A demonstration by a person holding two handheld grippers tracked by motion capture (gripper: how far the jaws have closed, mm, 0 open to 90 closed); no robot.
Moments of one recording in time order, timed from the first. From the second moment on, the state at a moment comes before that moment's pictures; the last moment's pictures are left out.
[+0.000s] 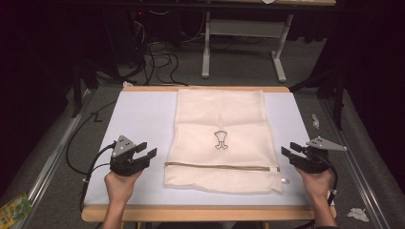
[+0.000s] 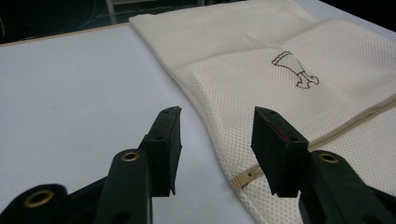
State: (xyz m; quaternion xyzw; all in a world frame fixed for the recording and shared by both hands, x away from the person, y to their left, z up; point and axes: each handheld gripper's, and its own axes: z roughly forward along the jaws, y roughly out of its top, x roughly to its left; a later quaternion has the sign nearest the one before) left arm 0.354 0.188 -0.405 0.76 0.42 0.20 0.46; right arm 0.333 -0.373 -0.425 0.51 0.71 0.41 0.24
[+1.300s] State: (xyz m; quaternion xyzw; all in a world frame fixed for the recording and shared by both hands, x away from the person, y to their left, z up) left arm 0.366 0.223 -0.412 0.72 0.46 0.21 0.47; right arm 0.317 -0.428 -0.425 0.56 0.66 0.43 0.27
